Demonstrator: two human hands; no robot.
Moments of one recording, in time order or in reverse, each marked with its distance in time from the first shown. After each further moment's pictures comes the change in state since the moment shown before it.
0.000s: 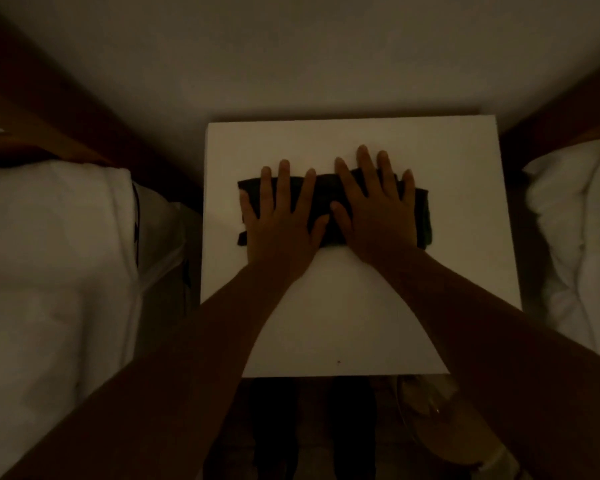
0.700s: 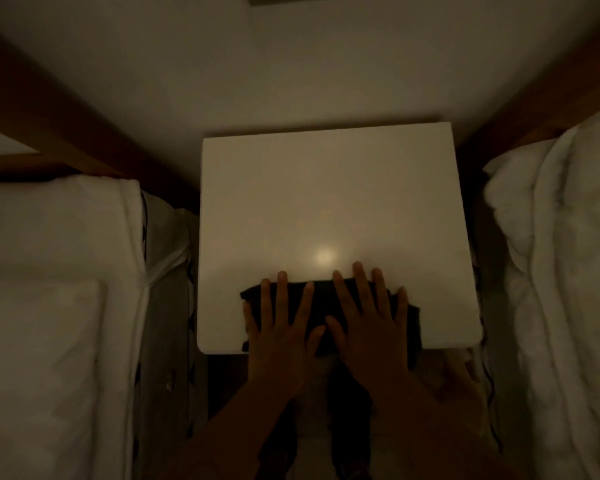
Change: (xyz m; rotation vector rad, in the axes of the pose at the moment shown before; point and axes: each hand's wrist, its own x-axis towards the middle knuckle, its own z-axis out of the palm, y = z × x) left_hand -0.176 0.047 0.009 0.025 -0.208 -0.015; right_hand -0.188 -0.001 0.014 0.078 -0.148 0.068
